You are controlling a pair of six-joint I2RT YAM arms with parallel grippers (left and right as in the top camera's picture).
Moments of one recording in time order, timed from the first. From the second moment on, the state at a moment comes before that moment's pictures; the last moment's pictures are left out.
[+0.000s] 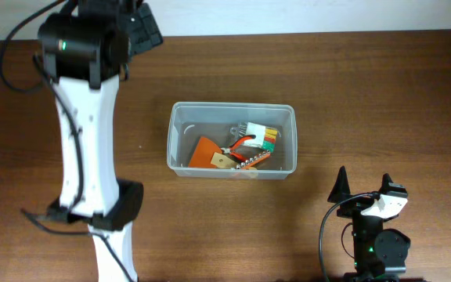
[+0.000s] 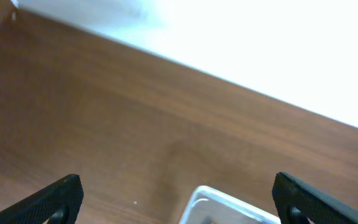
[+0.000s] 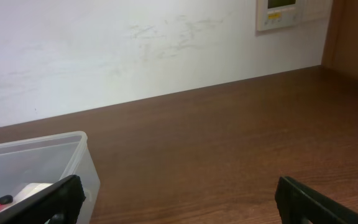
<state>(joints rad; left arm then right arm) -0.26 2.16 3.03 -1.69 -0.37 -0.50 -0.02 0.01 0.01 -0.06 0.12 0.15</state>
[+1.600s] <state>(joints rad) -0.24 0.43 0.86 -0.52 -0.35 -0.28 -0.02 0.01 0.01 -0.06 0.11 0.15</state>
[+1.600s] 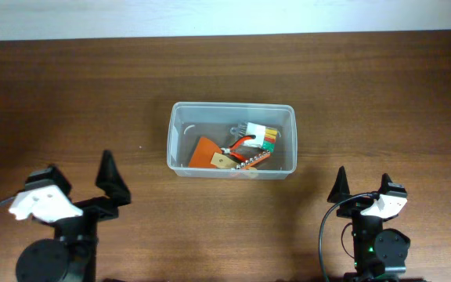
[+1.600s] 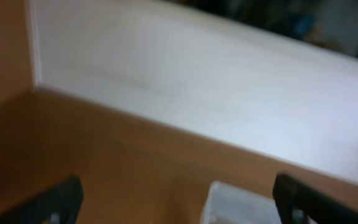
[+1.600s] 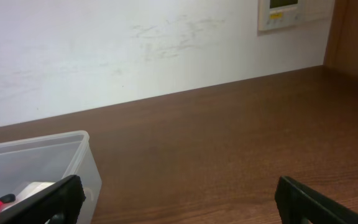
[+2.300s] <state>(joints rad) -0.12 0.19 0.45 -0.31 -0.11 0.14 -0.02 0.01 0.01 -0.06 0.11 0.15</state>
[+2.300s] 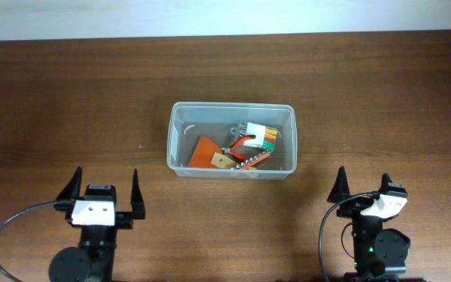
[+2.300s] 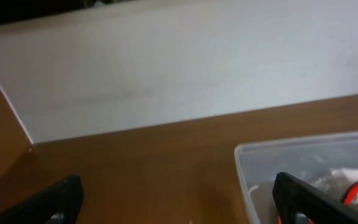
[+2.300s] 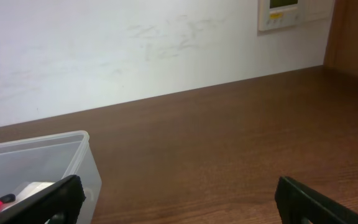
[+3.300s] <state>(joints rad) 0.00 0.02 0.18 -0.27 -0.05 0.14 -0.02 0.01 0.01 -0.06 0.11 0.15</state>
